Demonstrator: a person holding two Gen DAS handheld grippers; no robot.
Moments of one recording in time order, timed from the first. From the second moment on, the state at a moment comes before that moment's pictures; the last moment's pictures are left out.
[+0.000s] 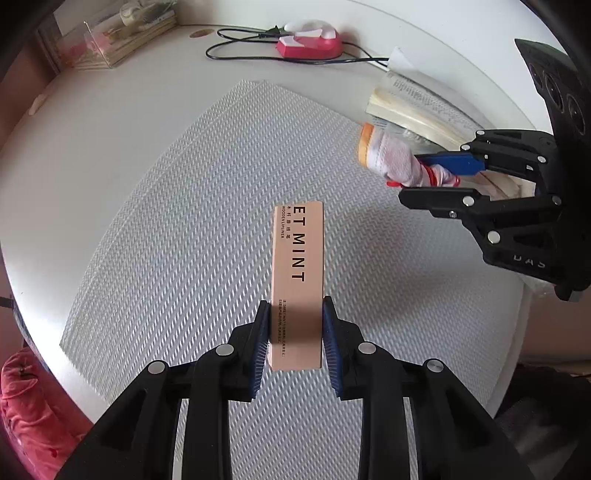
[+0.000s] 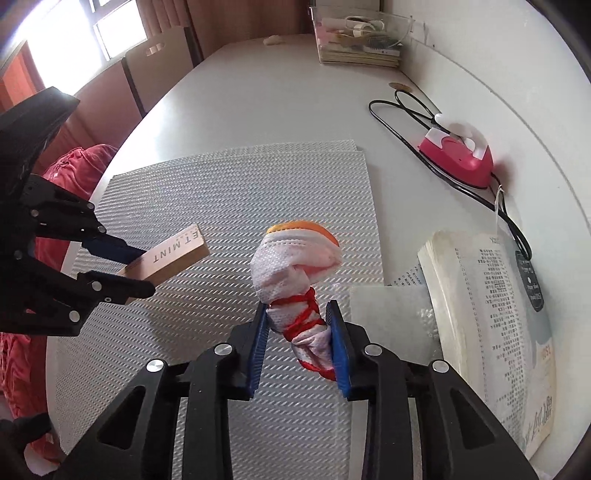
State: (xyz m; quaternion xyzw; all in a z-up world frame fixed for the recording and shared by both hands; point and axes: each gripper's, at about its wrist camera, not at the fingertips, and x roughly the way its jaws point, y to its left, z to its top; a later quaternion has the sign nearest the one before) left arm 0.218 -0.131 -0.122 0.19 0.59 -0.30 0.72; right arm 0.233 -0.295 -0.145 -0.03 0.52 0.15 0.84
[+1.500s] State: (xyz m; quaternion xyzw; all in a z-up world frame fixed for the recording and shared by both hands) left arm -0.030 0.262 -0.183 -0.12 0.64 0.03 0.76; right arm 0.058 0.191 -0.142 -0.22 0.51 0.53 0.64
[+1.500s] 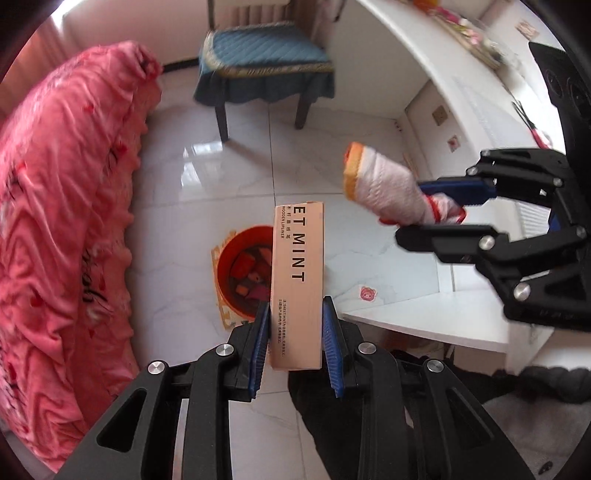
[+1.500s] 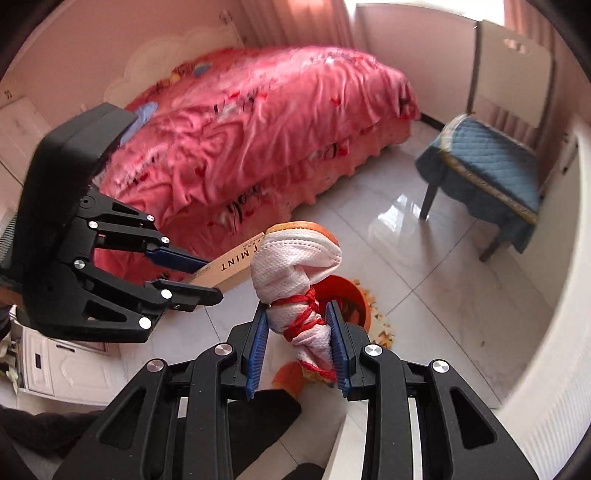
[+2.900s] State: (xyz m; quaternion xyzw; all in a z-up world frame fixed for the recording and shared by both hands) left arm -0.026 0.345 -0.341 -0.21 0.70 -0.02 0.68; right arm 0.071 0.310 -0.363 -0.25 0.67 0.41 0.57
